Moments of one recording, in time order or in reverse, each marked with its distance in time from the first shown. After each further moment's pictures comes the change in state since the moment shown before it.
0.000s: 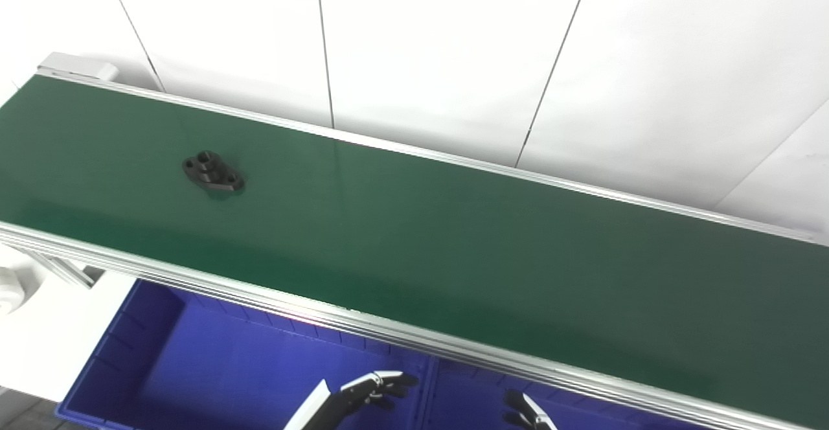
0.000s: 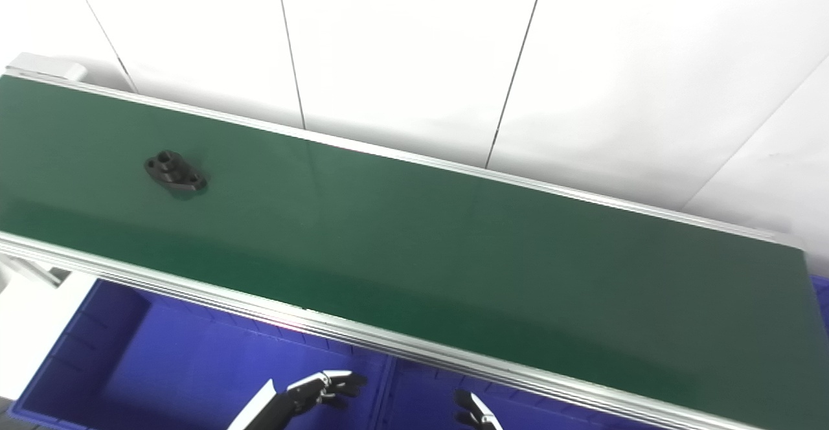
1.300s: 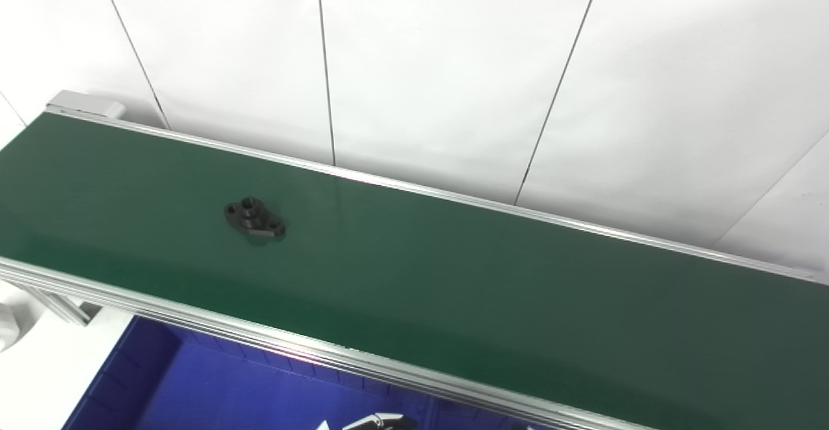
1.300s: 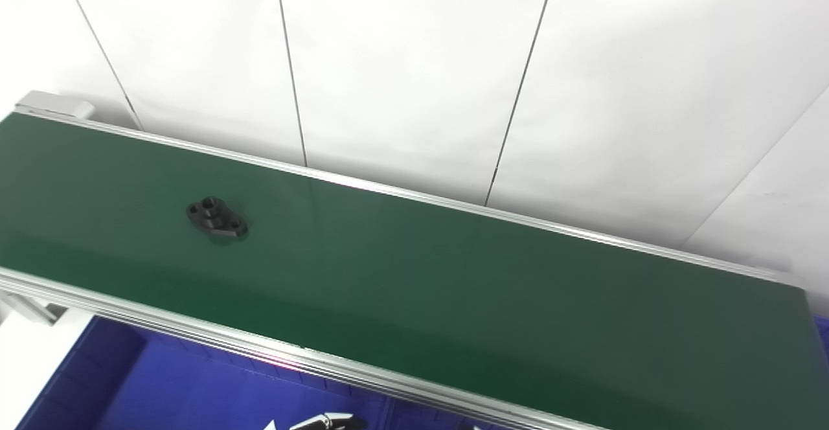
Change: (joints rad) left arm -0.063 0.032 -0.097 0.068 0.002 0.000 0.129; right arm -0.047 -0.055 0.096 -0.032 0.026 -0.003 -0.164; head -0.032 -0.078
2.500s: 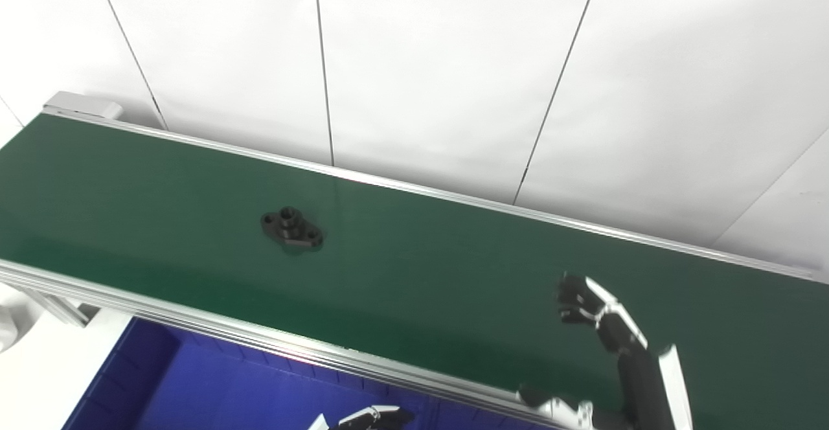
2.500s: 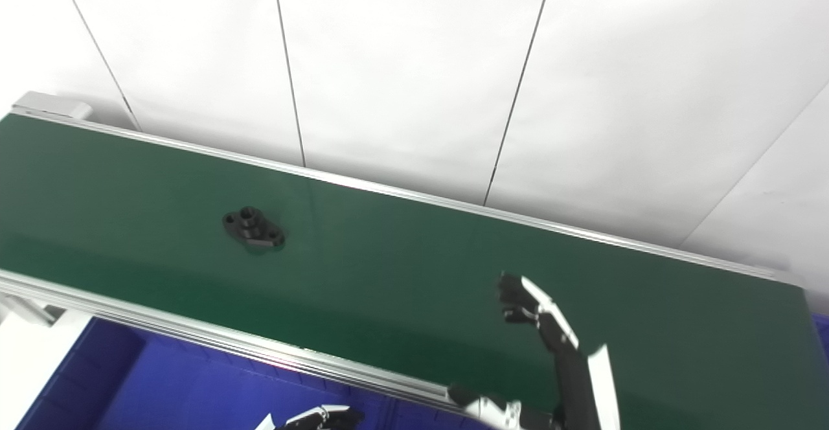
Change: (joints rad) left arm -0.011 0.004 0.002 0.001 -0.004 0.000 0.019; right arm -0.285 0.057 -0.156 -0.301 -0.025 0.151 0.136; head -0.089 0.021
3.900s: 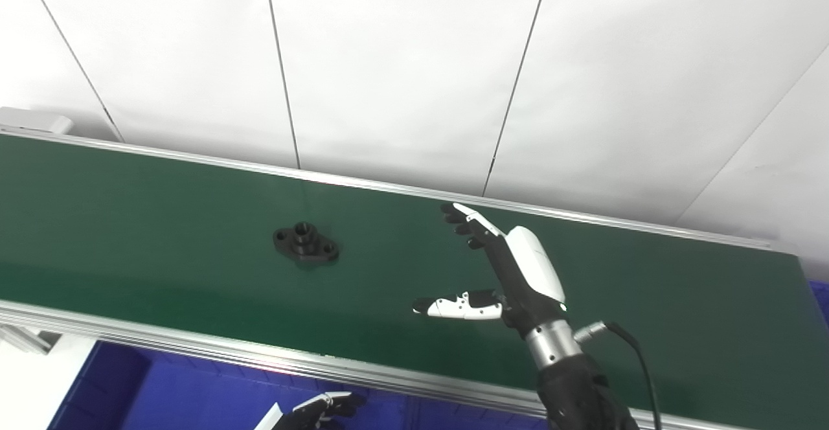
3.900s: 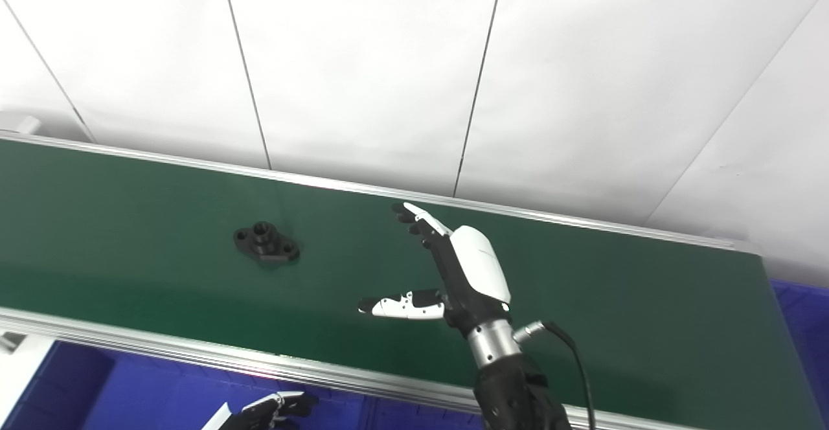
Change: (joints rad) left arm -0.010 0.010 0.193 0.052 -0.109 0.000 -0.247; right arm -0.387 0.129 0.080 0.215 -0.378 0.409 0.228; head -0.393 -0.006
